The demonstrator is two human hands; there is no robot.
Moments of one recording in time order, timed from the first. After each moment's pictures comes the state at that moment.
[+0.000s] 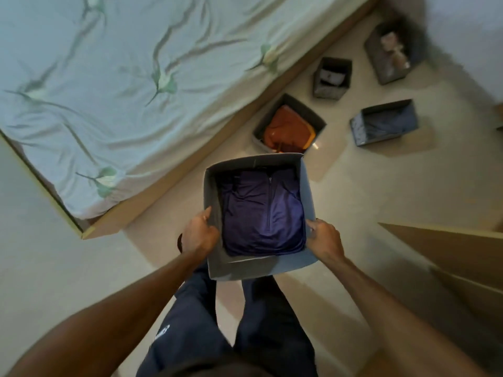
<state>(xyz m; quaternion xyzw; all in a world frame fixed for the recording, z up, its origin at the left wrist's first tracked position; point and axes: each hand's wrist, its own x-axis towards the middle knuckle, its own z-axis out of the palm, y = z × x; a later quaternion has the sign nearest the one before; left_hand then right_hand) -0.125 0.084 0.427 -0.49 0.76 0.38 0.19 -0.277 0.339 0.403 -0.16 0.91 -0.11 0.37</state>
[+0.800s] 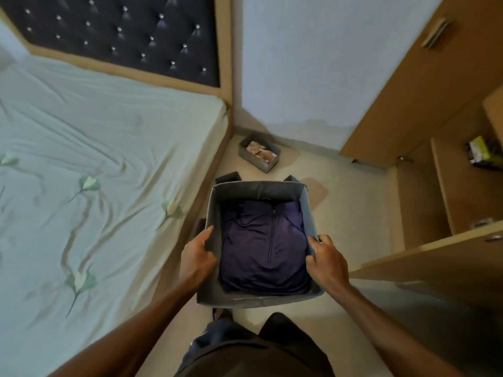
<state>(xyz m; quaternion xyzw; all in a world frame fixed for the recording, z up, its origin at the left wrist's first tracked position) -0.452 0.100 0.570 -0.15 0.89 0.41 0.12 -0.452 0.393 0.563 0.08 0.98 -0.14 0.13</state>
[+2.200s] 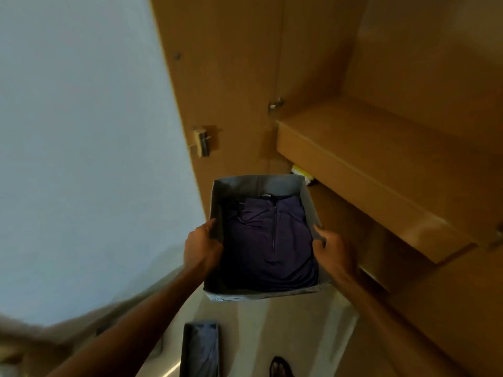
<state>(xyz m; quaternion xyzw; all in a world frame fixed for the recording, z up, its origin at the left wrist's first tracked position) -1.034 0.630 0.672 0.25 0.88 0.37 0.19 -0.804 0.808 0.648 0.50 0.81 -0.26 -0.18</state>
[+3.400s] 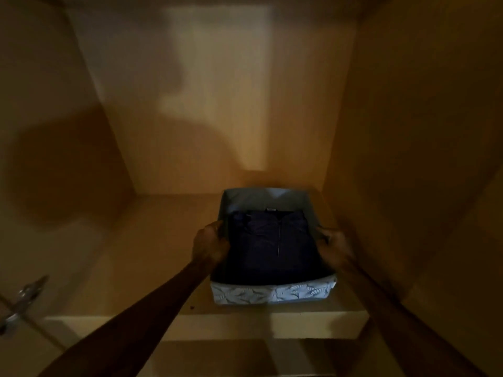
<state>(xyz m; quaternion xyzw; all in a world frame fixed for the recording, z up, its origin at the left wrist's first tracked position) -0.927 1.278 0.749 0.70 0.59 0.30 0.27 -0.635 1.216 0.716 0.77 0.51 -0.16 -0.34</state>
